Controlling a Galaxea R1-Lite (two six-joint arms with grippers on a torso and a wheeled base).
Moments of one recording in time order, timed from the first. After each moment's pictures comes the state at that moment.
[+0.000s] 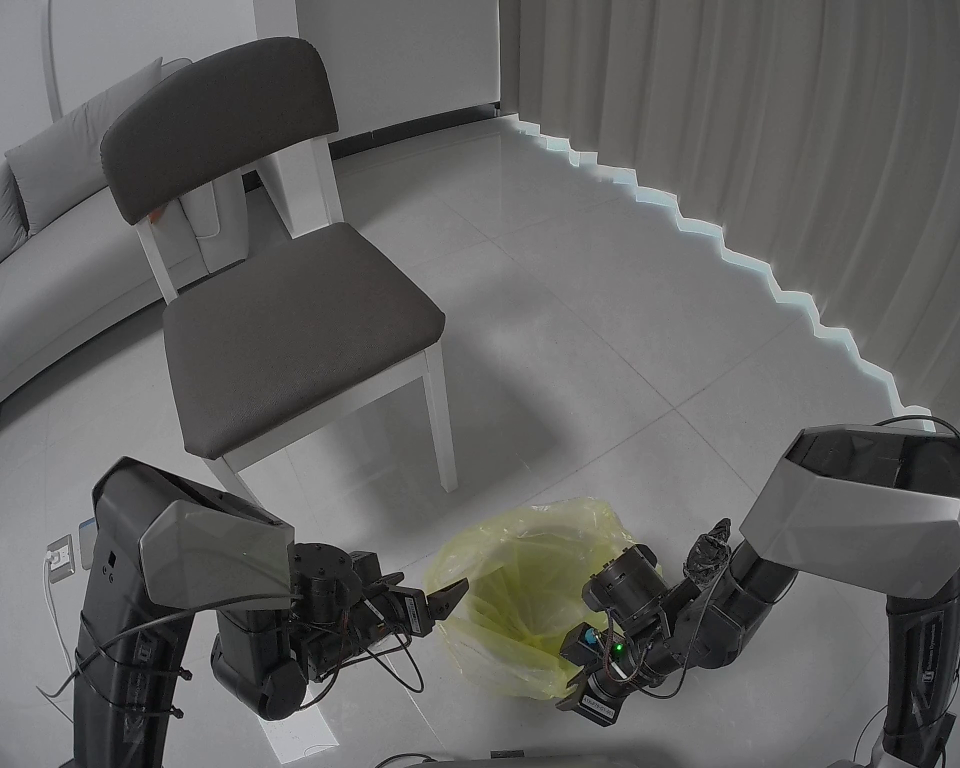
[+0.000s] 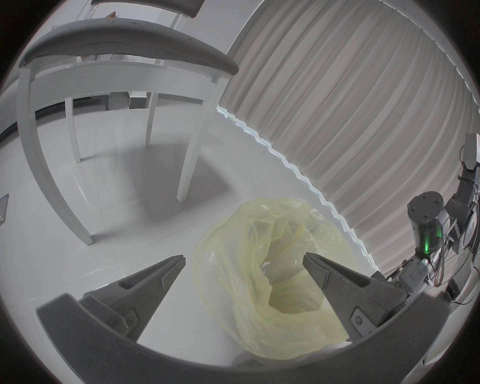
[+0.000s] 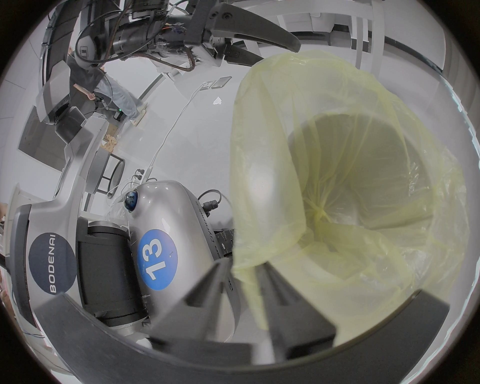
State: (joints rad) left arm -0.49 2.47 -0.51 -1.55 -0.14 -0.37; right arm 0.66 2.32 -0.84 -0.30 0.29 -0.36
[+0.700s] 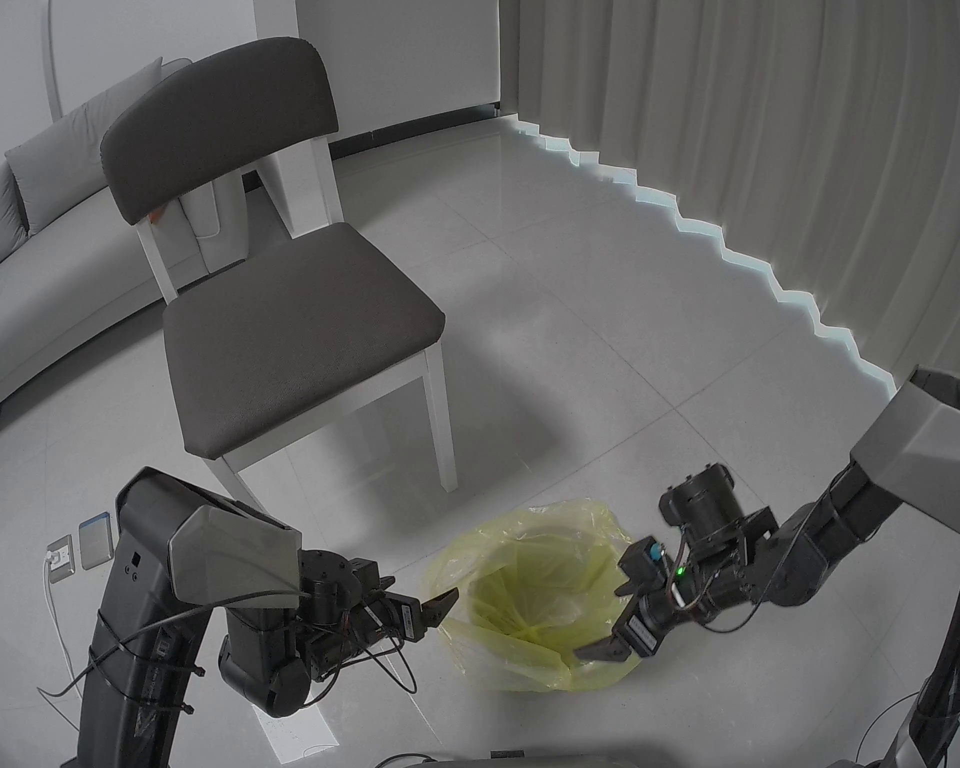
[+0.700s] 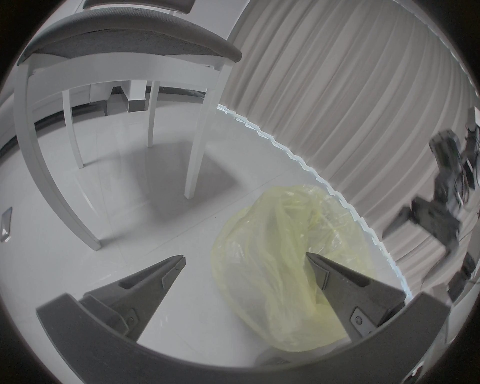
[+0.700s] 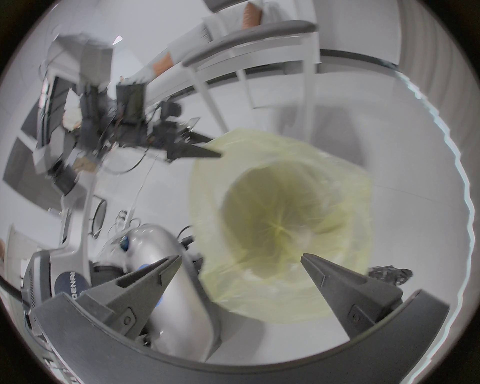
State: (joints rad) left arm -0.45 2.55 -0.56 -1.55 -0.13 -0.26; right arm 0.51 2.10 -0.80 -0.31 0.30 -0.29
